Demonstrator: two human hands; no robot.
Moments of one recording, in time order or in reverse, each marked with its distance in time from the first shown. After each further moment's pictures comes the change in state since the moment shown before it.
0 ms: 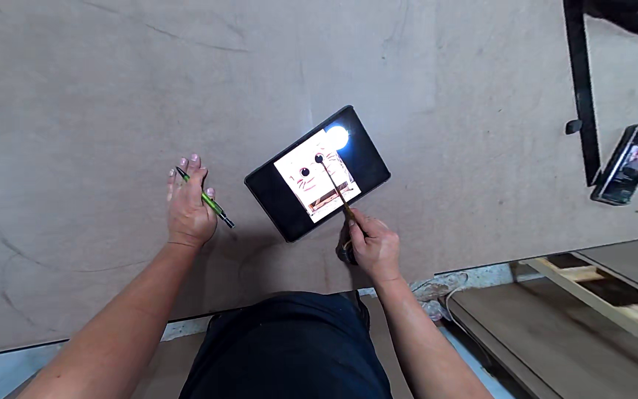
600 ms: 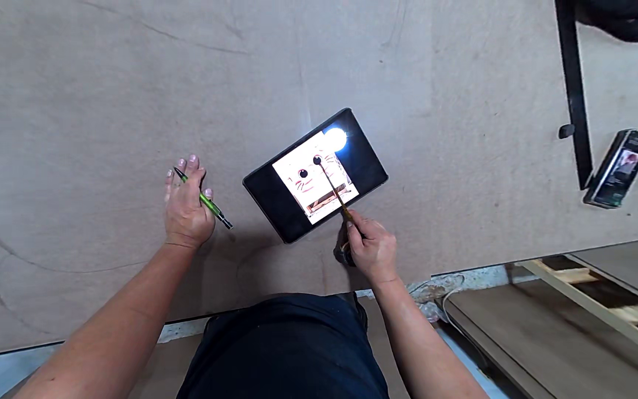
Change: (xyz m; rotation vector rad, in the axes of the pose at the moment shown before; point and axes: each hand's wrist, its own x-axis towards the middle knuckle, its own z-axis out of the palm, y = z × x) left_hand -0.001 -0.002 0.001 0.007 0.015 0.002; right_hand 0.001 0.000 0.000 -0.006 0.005 -0.013
